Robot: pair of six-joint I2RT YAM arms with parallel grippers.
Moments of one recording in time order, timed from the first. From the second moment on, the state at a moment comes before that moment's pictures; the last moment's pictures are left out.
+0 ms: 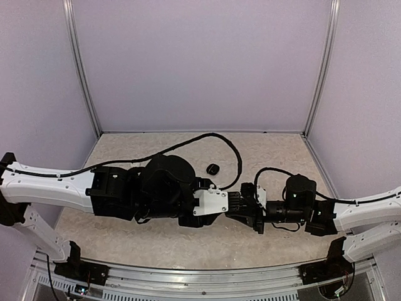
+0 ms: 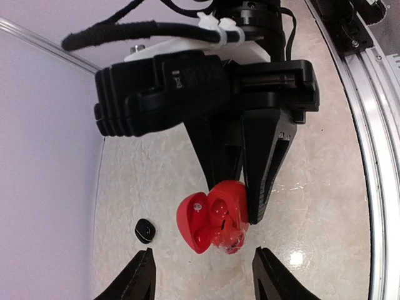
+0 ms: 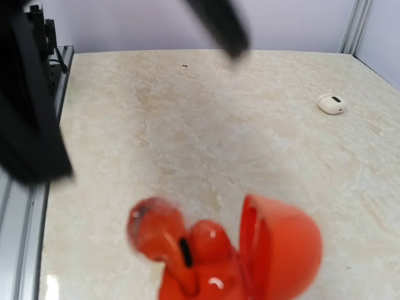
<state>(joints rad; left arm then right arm) -1.38 1.50 1.26 -0.34 -0.31 0.61 1.02 1.13 0.42 0.49 -0.30 -0.19</state>
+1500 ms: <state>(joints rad) -1.29 1.39 1.07 -0.05 0.02 0.33 1.02 1.10 0.39 0.65 -0.59 -0.09</state>
